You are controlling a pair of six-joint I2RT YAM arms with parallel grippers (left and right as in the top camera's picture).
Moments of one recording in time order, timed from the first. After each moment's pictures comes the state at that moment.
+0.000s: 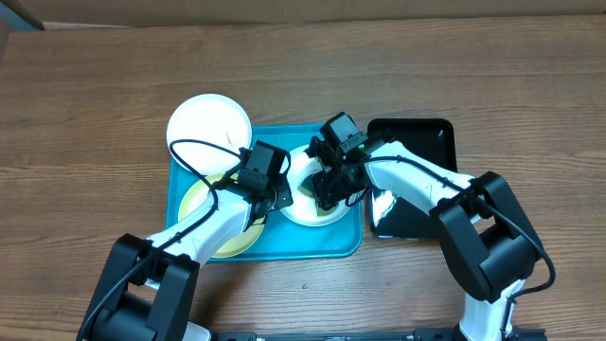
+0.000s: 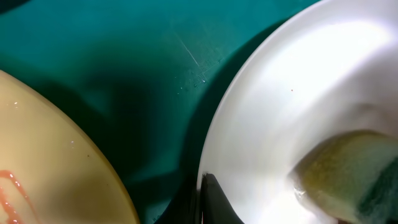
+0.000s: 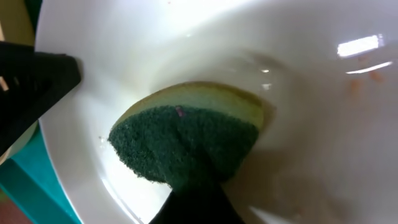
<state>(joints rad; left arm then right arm) -0.42 1.64 0.80 -0.33 -0.04 -0.65 0.58 2.00 1.29 -0.64 -0.38 0.13</state>
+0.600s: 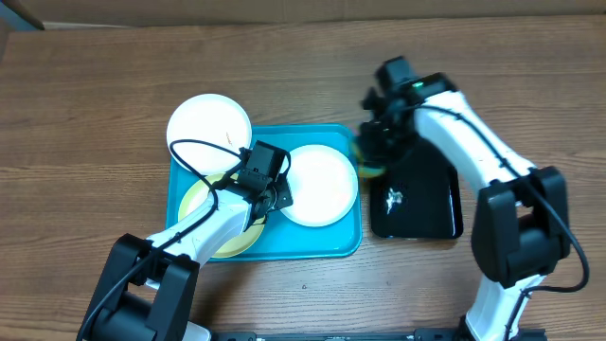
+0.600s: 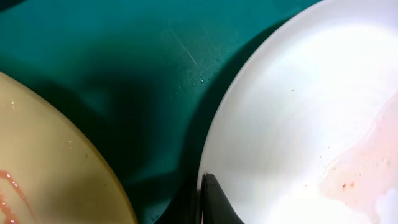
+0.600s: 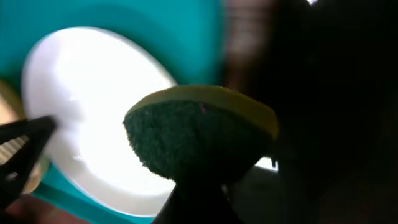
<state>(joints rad) -0.42 1.64 0.80 -0.33 -0.03 -0.65 0.31 1.99 1.57 -1.07 -0.32 0.20</state>
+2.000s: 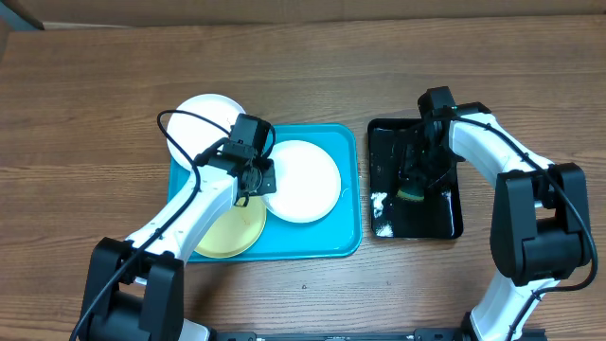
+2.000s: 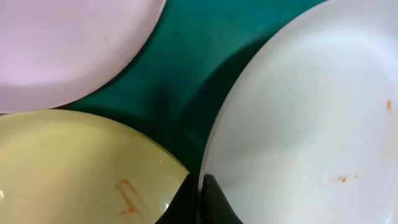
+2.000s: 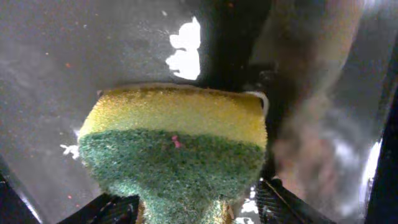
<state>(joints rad) -0.32 1.64 1.01 -0.63 -0.07 -0.39 0.15 1.97 1.28 -0.91 -0.09 0.33</state>
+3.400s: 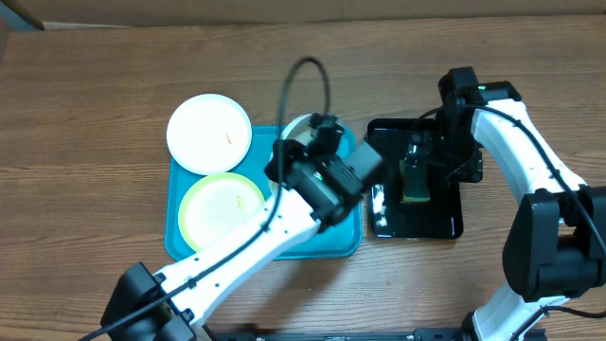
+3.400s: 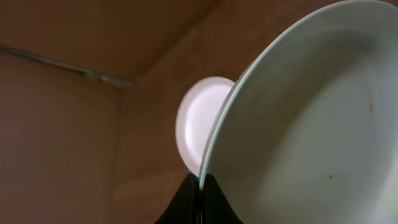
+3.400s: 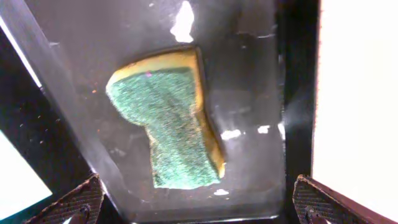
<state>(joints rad) -0.88 1.64 1.37 -1.02 -1.08 -0.29 0.09 1.87 1.43 -1.17 -0.10 0.33</state>
